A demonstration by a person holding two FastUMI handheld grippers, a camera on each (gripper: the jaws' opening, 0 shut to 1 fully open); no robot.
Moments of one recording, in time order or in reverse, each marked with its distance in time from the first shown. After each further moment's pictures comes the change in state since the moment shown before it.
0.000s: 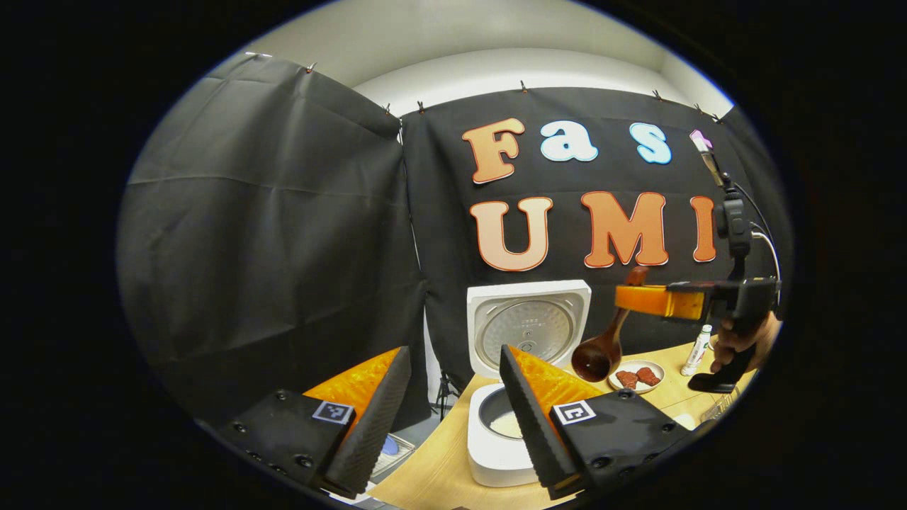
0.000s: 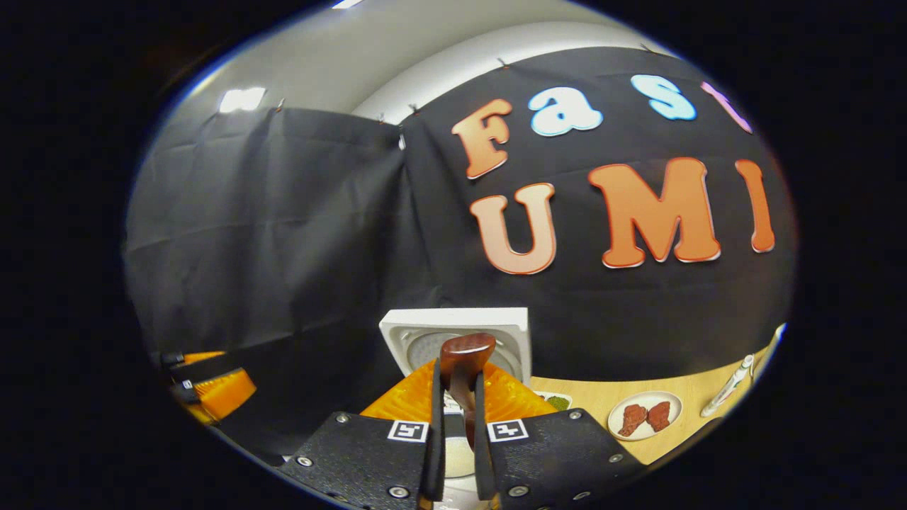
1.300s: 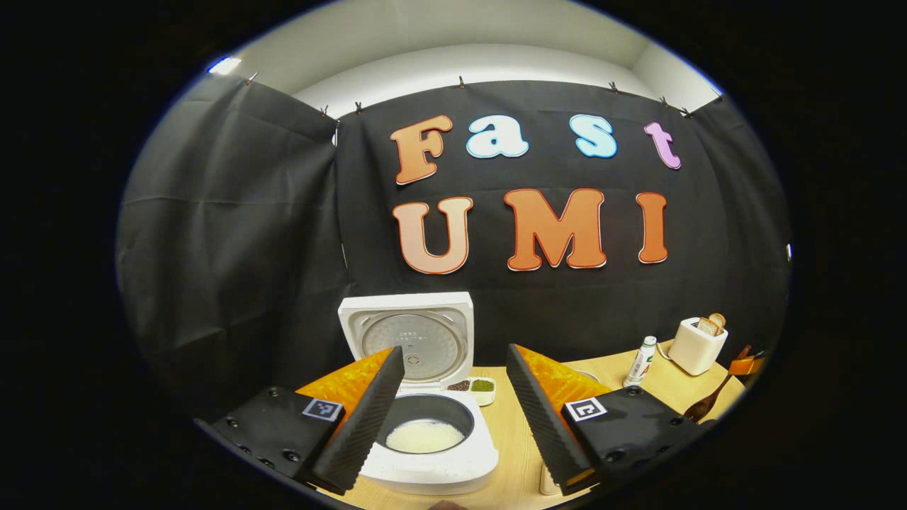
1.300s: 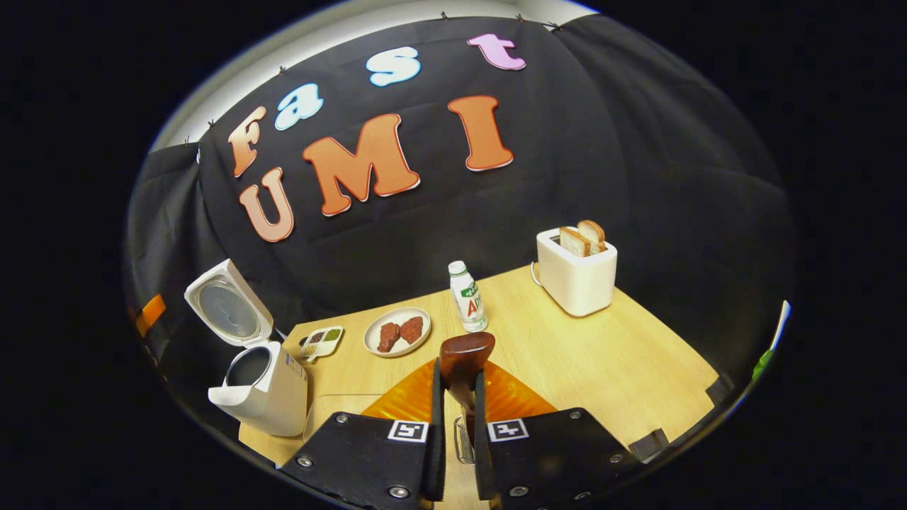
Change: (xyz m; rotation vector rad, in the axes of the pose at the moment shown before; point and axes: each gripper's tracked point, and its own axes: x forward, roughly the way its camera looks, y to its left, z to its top) left arm 0.008 -0.190 0.024 0.018 0.021 -0.170; right arm -0.312 -0.312 -0.109 0.219 0.226 -0.713
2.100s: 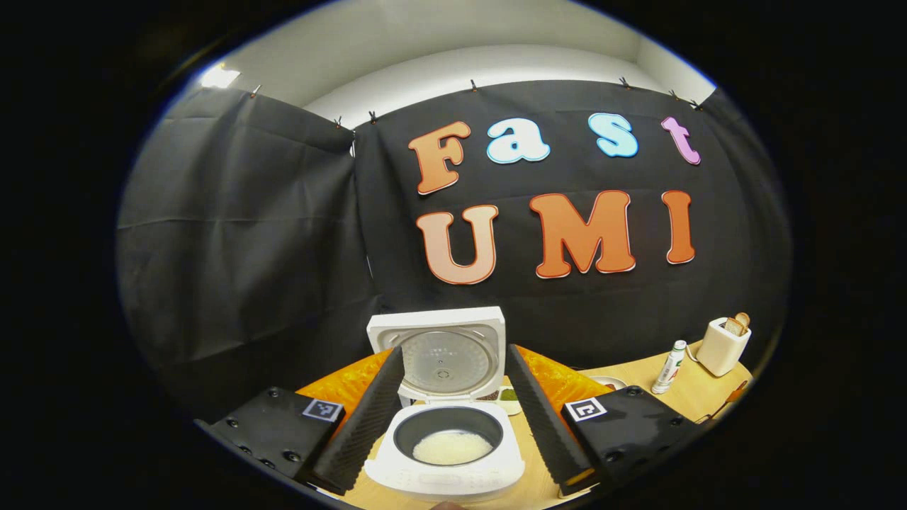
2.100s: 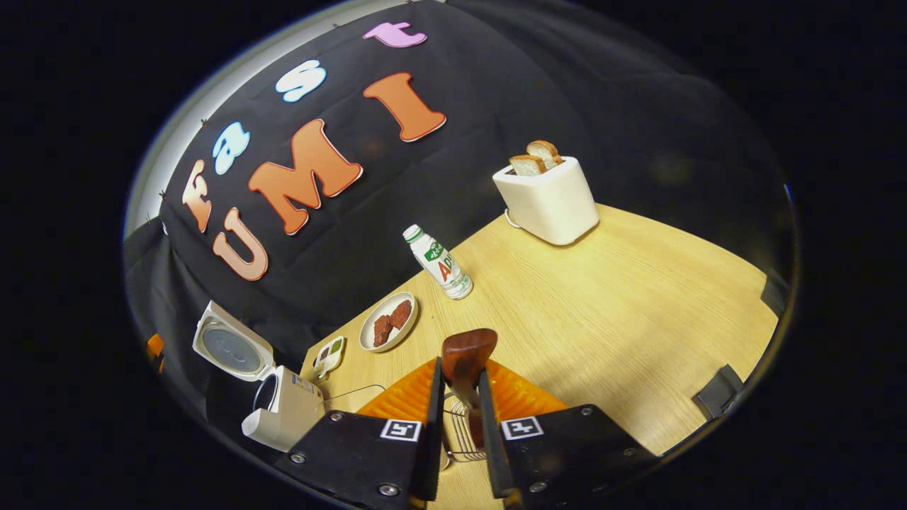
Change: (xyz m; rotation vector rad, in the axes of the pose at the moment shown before) left arm 0.020 0.044 0.028 0.032 -0.034 0.127; right arm 0.037 -0.051 -0.074 0.349 0.116 -0.013
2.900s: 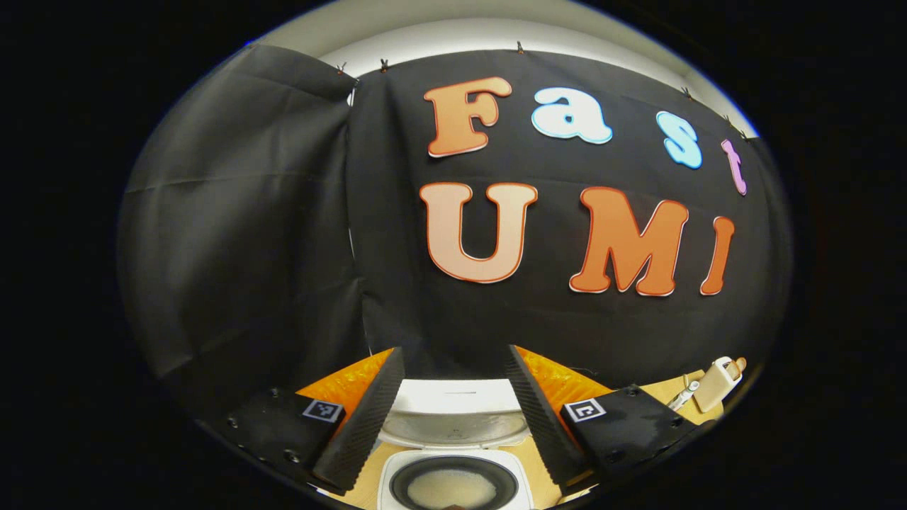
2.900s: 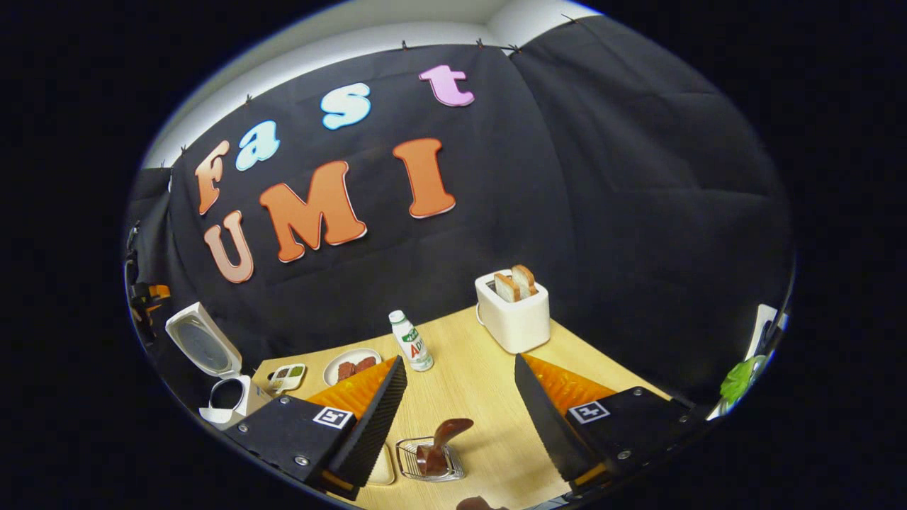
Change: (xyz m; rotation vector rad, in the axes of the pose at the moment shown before) left arm 0.228 0.038 0.004 -0.116 0.210 -0.077; right arm -0.113 0.033 0.152 -0.313 -0.346 -0.109
